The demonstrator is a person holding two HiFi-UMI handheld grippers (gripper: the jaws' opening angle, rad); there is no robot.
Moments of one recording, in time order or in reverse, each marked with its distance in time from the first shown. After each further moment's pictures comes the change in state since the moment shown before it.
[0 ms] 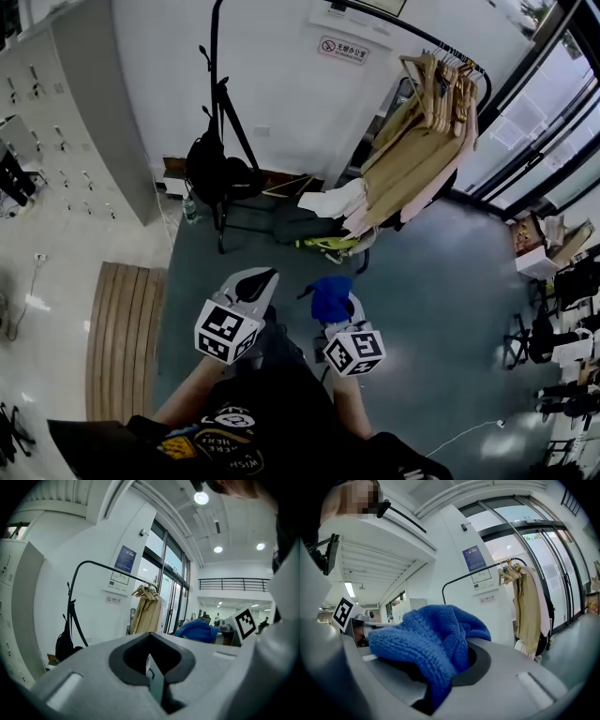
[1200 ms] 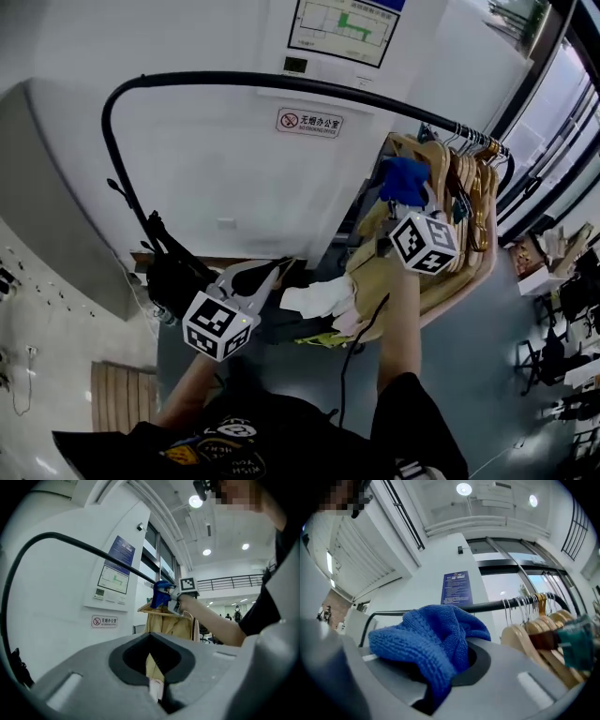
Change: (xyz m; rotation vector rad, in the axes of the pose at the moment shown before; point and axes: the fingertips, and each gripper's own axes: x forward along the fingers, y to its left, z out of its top) left arm 0.380 0.258 0.216 0.126 -0.098 -0.157; right arm 0.422 -0.351 0.439 -0.268 -0.429 -0.226
